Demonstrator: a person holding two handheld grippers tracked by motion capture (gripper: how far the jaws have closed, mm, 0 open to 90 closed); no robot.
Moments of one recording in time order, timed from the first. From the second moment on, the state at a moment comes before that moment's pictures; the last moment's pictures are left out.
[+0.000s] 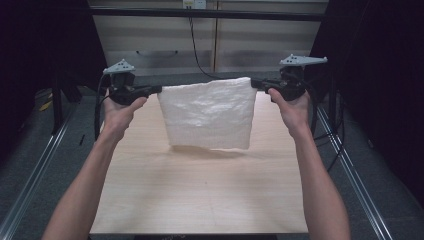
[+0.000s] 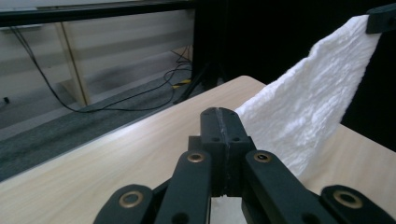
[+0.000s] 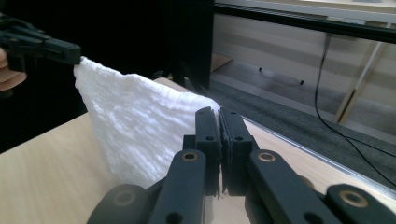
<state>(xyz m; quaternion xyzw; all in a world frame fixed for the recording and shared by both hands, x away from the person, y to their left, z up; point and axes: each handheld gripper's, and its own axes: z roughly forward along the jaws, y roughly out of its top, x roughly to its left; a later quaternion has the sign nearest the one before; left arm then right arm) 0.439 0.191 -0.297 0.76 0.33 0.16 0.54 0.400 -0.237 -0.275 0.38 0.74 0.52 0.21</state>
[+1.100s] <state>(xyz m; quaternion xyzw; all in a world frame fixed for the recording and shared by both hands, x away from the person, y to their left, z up) 0.402 0.171 -0.396 0.80 0.31 0.09 0.51 0.337 -0.253 -0.416 0.40 0.78 0.45 0.15</state>
